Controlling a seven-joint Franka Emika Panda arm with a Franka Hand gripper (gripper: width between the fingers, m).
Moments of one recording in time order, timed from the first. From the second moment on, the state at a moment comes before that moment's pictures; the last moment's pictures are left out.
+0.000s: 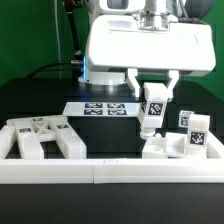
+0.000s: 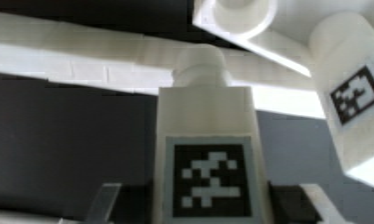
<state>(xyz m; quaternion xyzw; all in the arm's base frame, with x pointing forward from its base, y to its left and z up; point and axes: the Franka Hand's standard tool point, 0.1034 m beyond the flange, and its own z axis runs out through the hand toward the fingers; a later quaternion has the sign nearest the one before) 0.622 0.034 0.112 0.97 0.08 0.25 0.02</state>
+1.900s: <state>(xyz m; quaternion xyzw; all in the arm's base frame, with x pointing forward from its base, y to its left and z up) 0.613 0.042 0.090 0.97 0.08 0.23 0.00</state>
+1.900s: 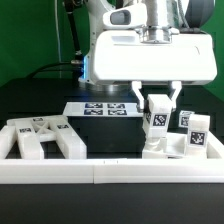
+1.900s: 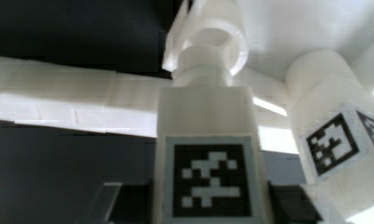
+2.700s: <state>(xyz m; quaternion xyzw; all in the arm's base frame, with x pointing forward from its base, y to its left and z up) 0.609 0.047 0.076 0.97 0.08 0.22 0.00</state>
